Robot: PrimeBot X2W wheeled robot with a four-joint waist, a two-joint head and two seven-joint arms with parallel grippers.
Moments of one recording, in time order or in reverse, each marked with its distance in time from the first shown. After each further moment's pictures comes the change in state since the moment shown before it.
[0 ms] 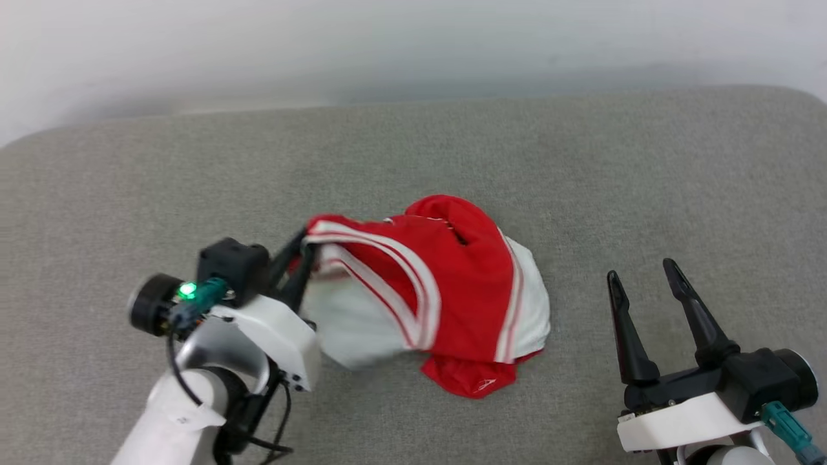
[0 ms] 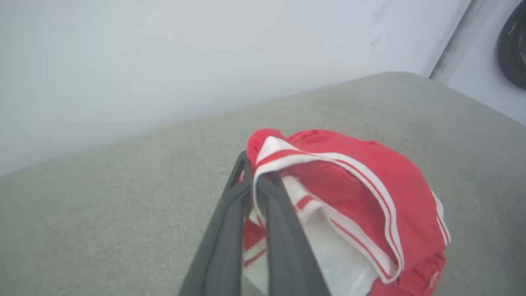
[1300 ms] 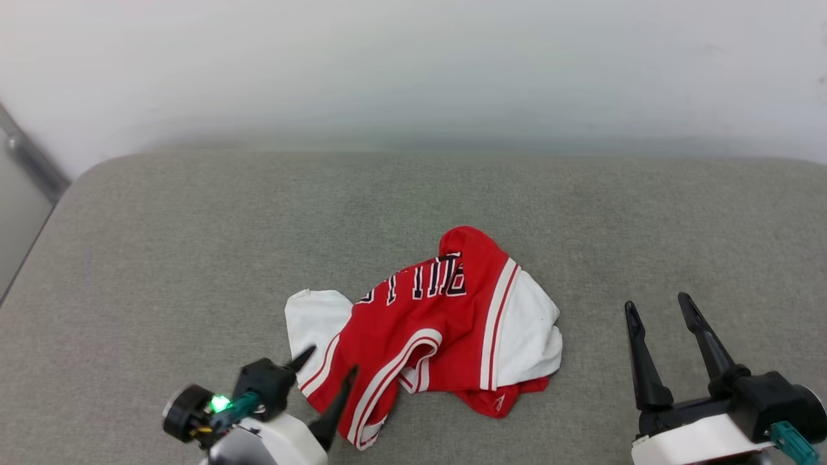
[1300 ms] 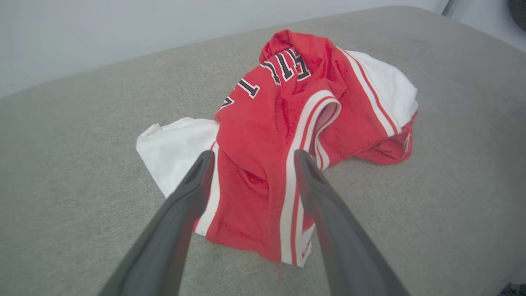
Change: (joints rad) left arm 0.193 0.055 -0.121 0.152 -0.008 -0.049 -0.131; right arm 0.055 0.000 -0.044 0.047 0.017 0.000 0.000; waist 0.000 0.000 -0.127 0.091
